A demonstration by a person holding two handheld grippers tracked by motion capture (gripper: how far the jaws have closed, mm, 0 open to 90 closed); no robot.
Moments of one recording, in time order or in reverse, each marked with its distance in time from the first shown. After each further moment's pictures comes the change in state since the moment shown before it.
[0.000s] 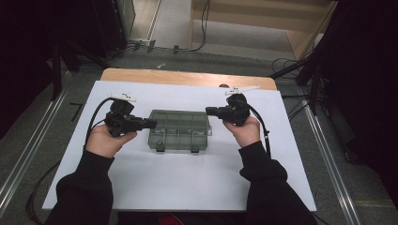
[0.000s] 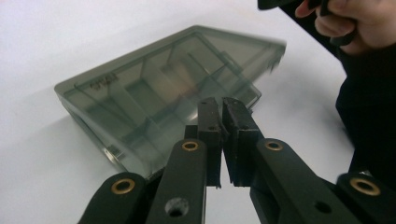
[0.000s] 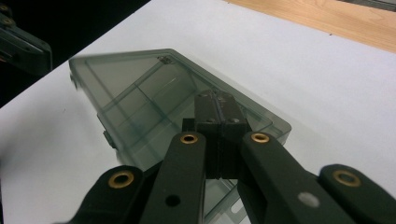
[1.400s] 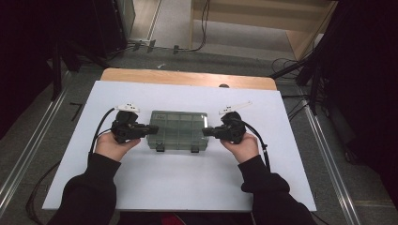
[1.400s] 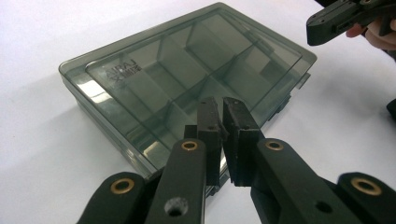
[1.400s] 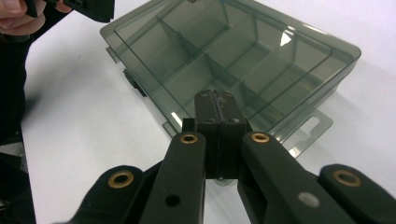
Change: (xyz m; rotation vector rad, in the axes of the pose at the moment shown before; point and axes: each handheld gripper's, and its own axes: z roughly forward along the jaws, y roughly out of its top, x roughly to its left) left arm 0.023 -0.033 0.036 0.004 0.036 0.043; right arm 0.019 -0.044 0.013 0.140 0.059 0.004
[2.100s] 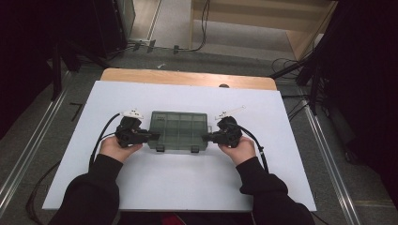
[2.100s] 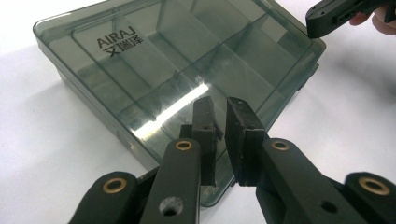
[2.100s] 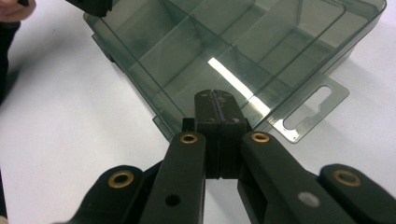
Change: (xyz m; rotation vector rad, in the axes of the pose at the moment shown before) left arm 0.010 -0.018 0.022 0.032 -0.017 0.020; right arm -0.008 -0.012 0.021 0.070 -0.011 0.010
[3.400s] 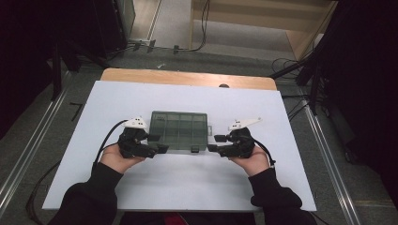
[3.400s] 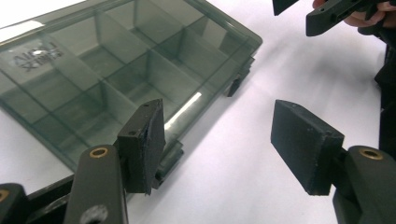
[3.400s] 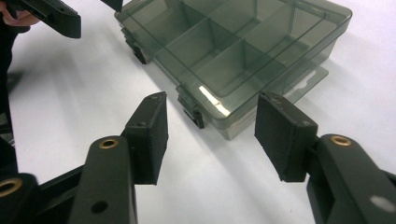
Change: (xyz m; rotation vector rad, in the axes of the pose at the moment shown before) left arm -0.040 -0.006 -0.009 -0.028 -0.068 0.086; right arm 0.016 -0.036 -0.036 -0.122 -0.030 -0.074
